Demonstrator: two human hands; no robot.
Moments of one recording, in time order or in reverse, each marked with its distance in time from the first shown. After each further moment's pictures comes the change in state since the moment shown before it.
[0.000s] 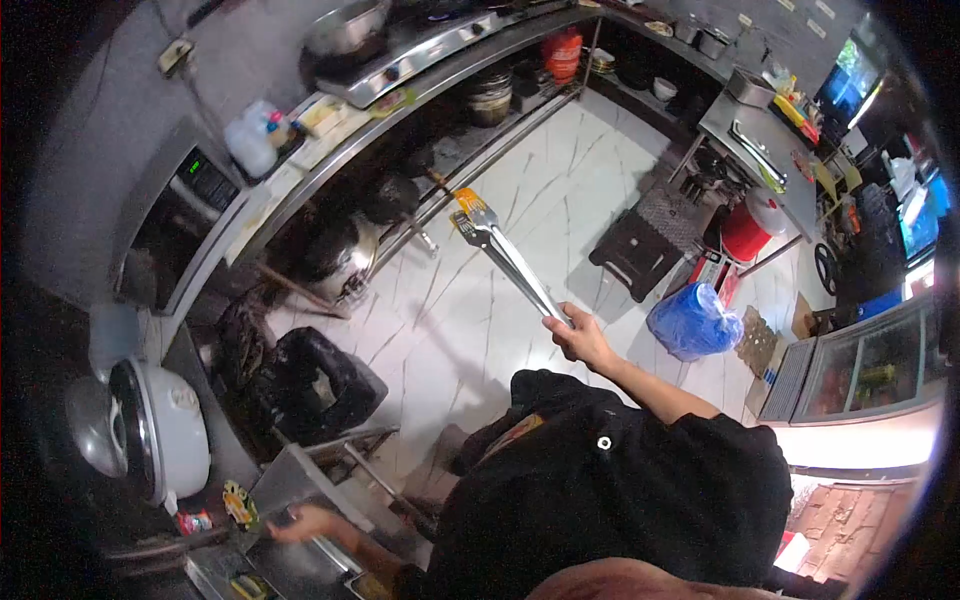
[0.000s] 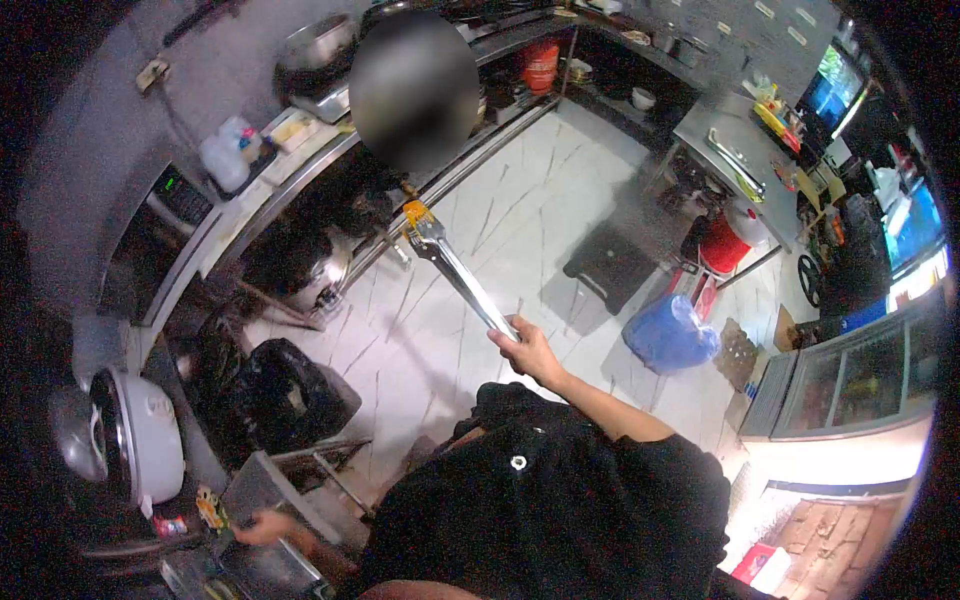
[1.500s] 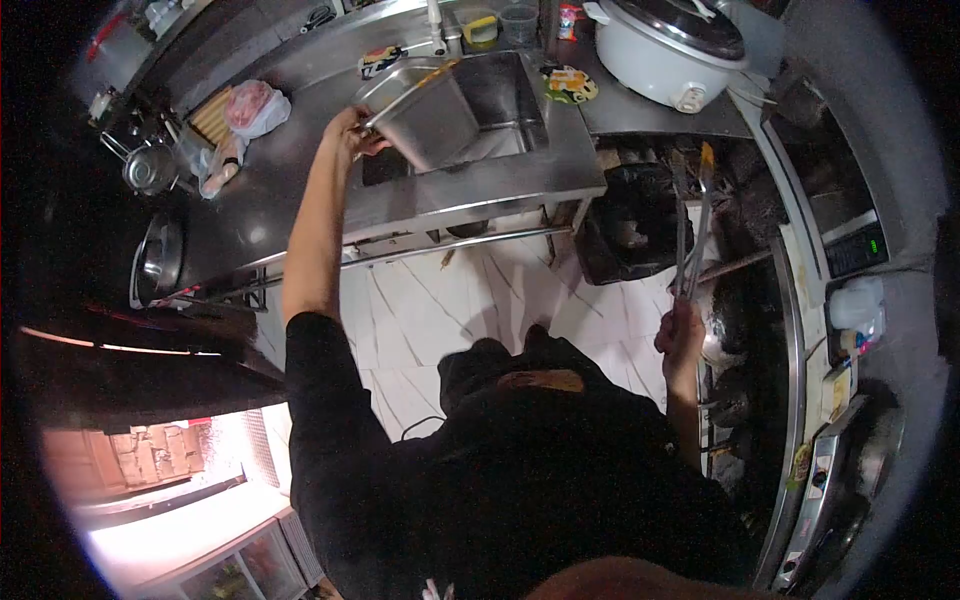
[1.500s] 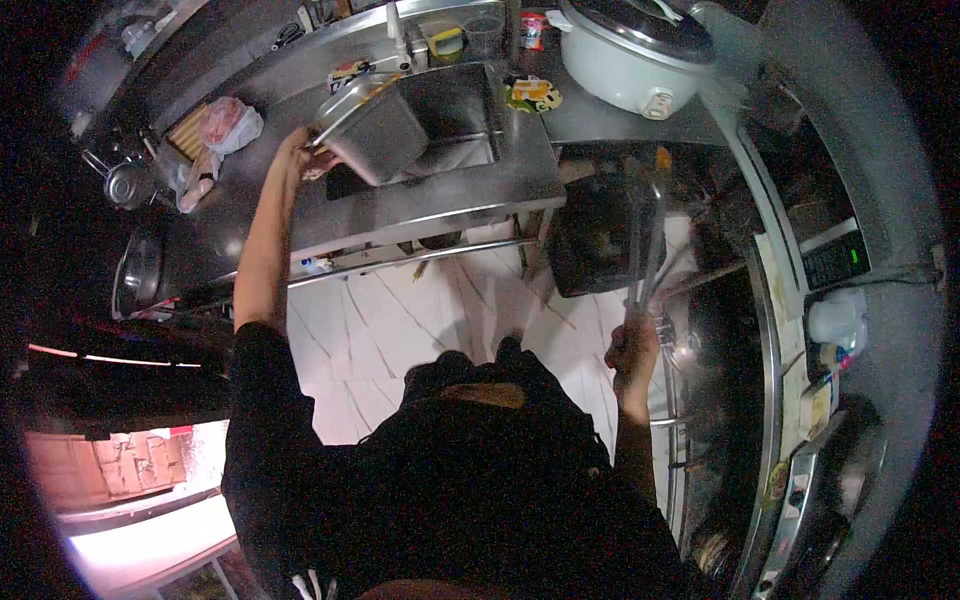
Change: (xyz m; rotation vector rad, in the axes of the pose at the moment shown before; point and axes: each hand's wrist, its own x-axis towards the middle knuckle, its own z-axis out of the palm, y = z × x) left_hand 0.080 -0.083 -0.313 -0.540 0.201 -1.740; right_hand 0.132 -0.061 0.296 -0.254 -1.486 0.148
